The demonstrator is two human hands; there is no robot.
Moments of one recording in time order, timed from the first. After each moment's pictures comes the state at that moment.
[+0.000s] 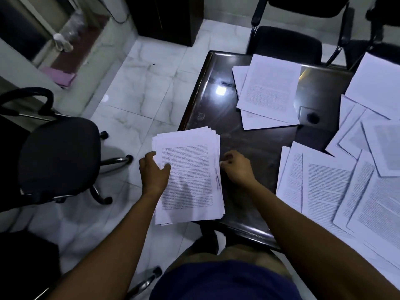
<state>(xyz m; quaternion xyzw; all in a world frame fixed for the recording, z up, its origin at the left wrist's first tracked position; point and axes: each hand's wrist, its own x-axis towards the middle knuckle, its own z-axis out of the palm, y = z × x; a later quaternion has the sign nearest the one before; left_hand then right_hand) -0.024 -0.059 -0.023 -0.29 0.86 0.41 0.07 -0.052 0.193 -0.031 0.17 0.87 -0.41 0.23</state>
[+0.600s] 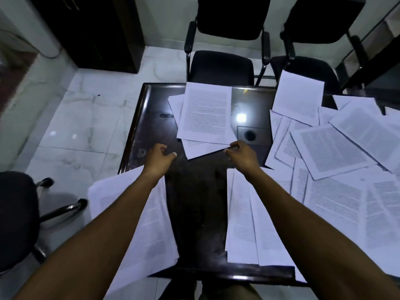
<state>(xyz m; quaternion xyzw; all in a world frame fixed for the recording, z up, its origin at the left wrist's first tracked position) -0.187 0.117 -0.010 -0.14 0.86 0.46 0.19 -0.137 0.377 0.011 0.30 0.83 -0.46 0.10</state>
